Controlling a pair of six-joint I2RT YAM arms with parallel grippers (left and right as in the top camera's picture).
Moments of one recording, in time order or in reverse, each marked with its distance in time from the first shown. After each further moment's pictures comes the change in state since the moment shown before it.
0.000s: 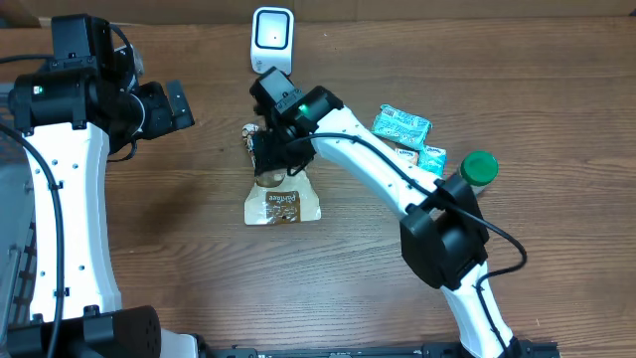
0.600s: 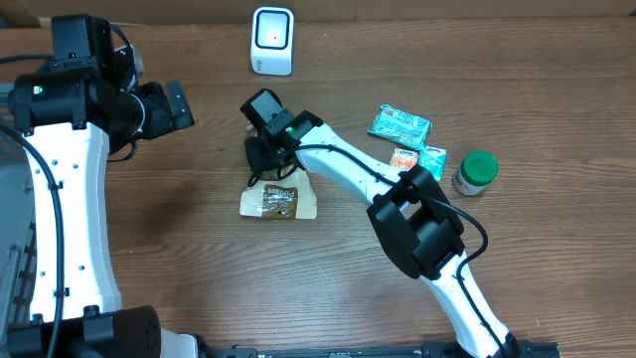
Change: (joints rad) left arm 0.000 0.000 0.000 0.000 0.000 0.000; right arm 0.027 0.140 -0.090 0.355 0.172 -0.017
